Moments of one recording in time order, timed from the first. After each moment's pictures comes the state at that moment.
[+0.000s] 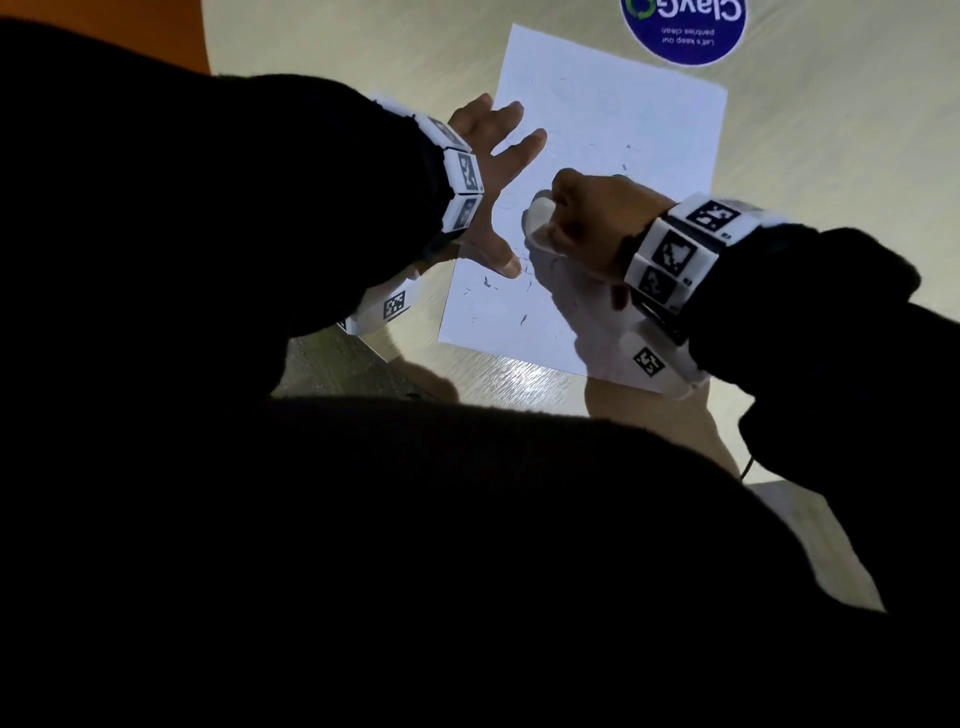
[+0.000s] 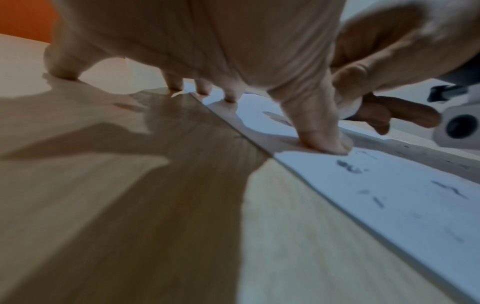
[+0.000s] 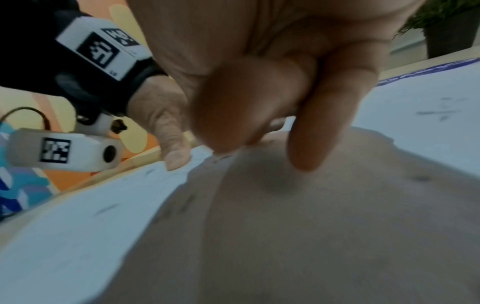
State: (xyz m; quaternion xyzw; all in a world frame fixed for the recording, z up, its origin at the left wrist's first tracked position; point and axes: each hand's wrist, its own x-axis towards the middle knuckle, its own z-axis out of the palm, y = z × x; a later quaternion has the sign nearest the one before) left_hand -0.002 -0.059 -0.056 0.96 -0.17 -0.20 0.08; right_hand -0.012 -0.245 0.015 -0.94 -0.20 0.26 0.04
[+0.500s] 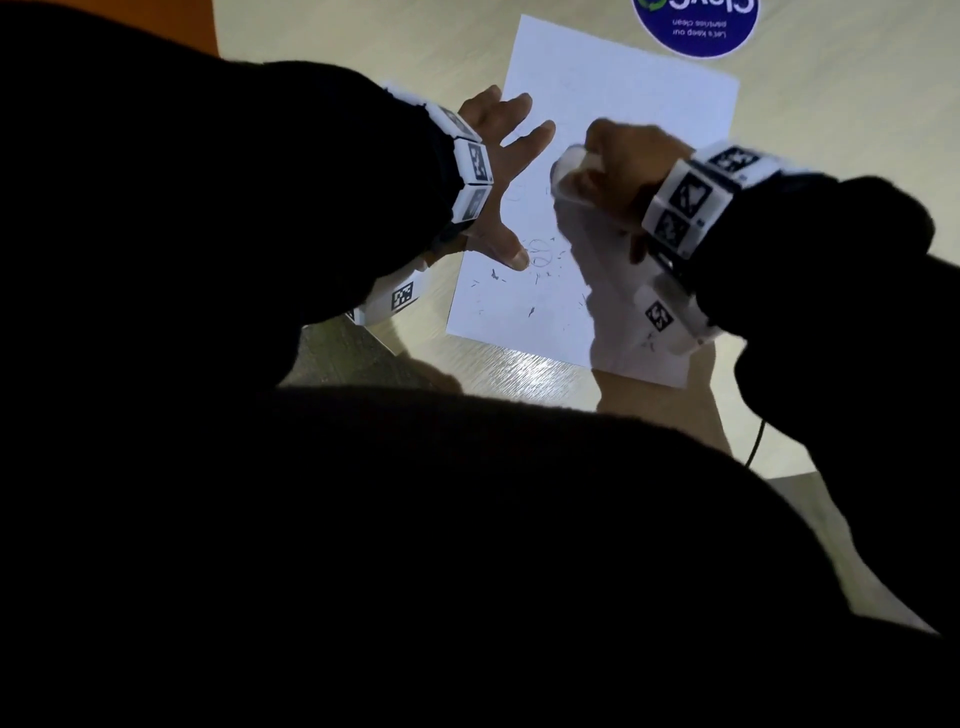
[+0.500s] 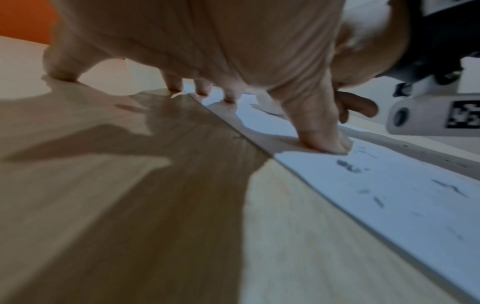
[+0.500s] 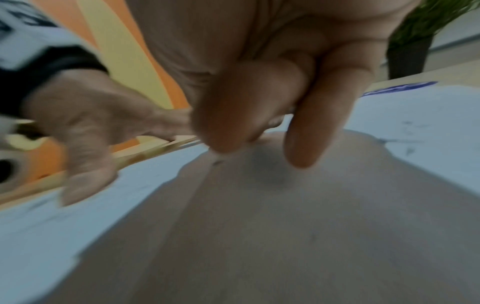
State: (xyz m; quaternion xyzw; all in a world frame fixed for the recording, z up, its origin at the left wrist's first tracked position) left_hand -0.006 -0.058 -0.061 0.96 -0.18 -0.17 0.09; right_hand 0.012 -0.245 0.020 -0.96 -0.14 0.25 0.06
